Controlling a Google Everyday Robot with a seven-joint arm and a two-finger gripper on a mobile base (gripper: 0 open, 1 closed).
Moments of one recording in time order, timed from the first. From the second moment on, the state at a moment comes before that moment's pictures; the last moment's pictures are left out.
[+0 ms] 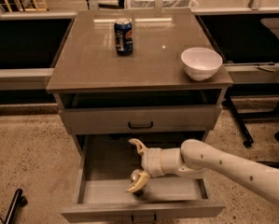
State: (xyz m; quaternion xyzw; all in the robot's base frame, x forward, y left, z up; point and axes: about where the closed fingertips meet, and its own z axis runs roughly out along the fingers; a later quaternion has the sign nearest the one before) arm 0.496 0.045 0.544 -0.60 0.57 0.33 0.47
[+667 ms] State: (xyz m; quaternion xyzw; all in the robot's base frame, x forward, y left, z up) arm 0.483 0.014 0.508 -0.59 0.61 0.30 0.44
